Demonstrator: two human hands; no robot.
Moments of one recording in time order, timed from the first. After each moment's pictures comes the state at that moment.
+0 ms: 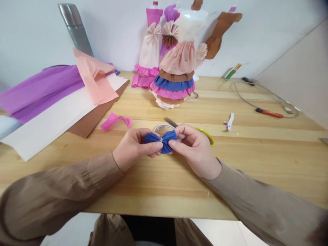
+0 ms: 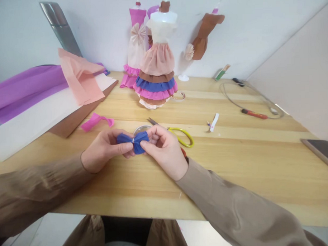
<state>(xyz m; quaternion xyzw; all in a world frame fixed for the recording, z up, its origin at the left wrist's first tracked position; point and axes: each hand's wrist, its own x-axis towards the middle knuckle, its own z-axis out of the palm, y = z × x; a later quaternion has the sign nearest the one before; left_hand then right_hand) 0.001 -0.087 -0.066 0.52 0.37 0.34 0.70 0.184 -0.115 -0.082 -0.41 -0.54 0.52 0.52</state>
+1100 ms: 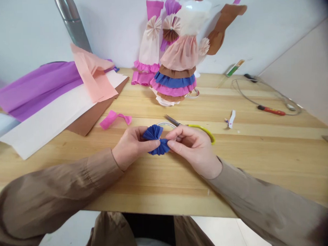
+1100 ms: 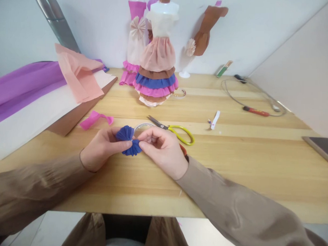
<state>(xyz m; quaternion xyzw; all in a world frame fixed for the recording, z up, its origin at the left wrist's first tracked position) 0.002 -0.088 -0.066 0.48 0.38 0.36 0.71 0.183 -0.115 -0.079 -0.42 -0.61 0.45 0.50</state>
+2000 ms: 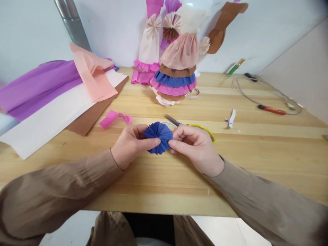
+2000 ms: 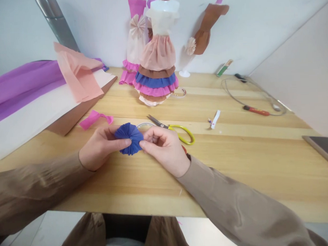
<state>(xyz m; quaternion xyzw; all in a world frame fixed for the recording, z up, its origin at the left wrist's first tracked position) 0.002 -0.087 -0.066 0.49 0.35 0.37 0.71 0.186 -0.114 -0.076 -0.45 -0.60 0.47 0.47</state>
